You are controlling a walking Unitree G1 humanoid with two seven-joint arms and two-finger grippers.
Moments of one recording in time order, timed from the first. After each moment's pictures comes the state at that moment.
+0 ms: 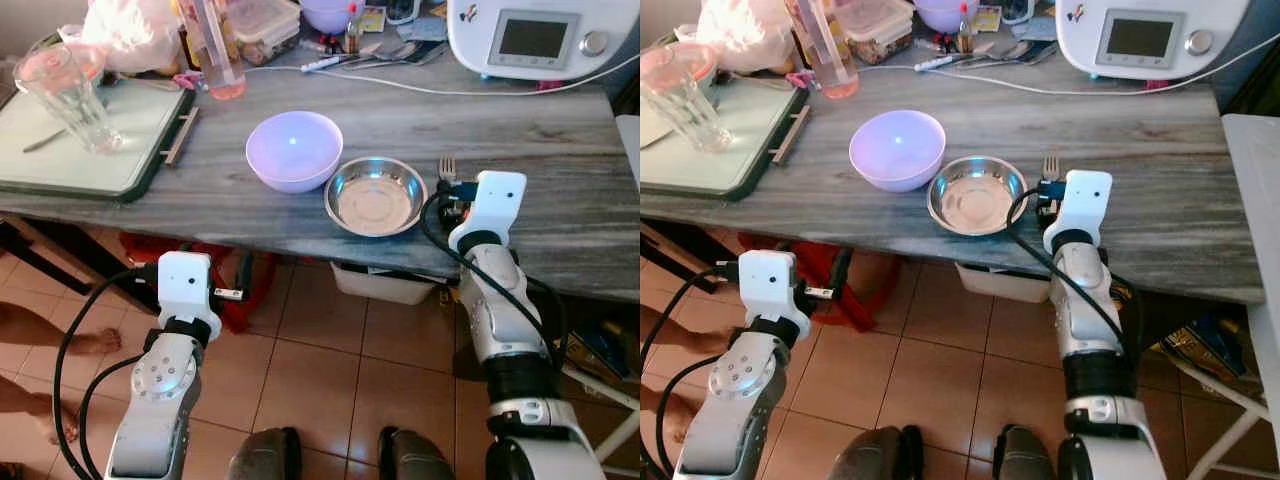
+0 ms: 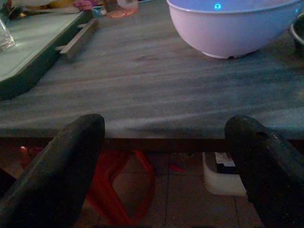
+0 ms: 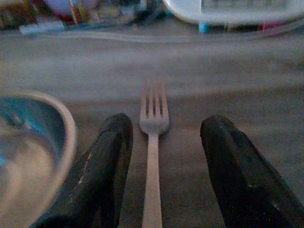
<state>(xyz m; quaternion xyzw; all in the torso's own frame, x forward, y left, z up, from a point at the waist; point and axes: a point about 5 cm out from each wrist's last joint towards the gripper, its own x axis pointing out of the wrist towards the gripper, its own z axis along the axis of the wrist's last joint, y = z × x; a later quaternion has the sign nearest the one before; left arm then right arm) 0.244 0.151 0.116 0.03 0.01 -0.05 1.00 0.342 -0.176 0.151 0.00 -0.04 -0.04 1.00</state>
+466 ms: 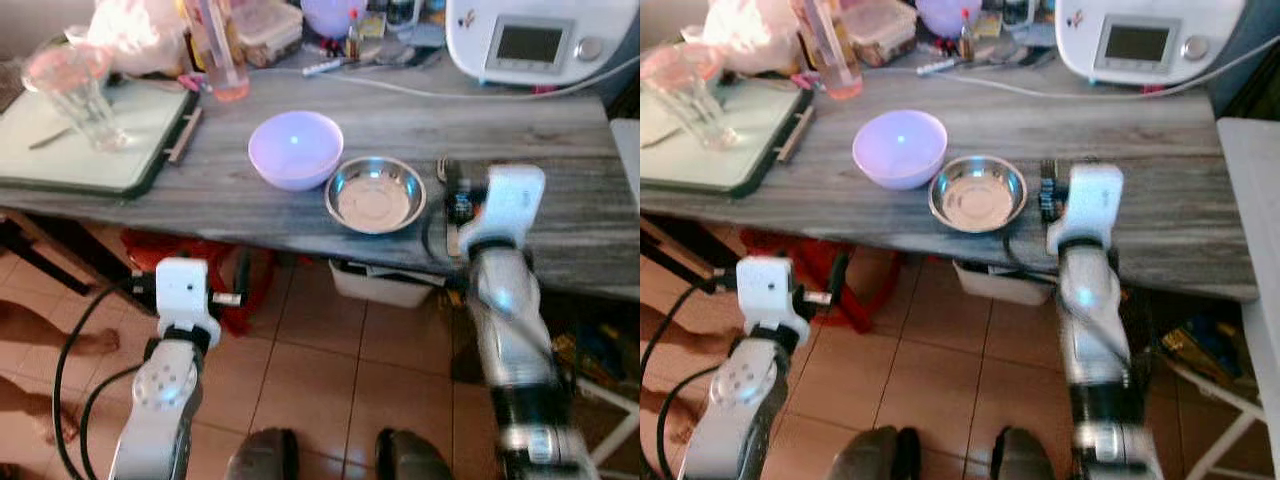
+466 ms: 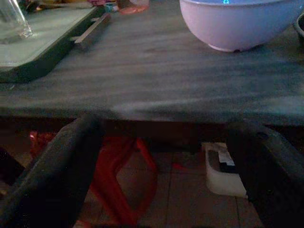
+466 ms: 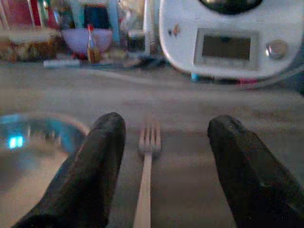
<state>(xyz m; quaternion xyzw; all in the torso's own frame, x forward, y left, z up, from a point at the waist) 0.238 0.152 0.109 0.02 0.02 -0.03 1.00 0.314 -0.177 0.152 -0.05 -0.10 -0.04 0.99</state>
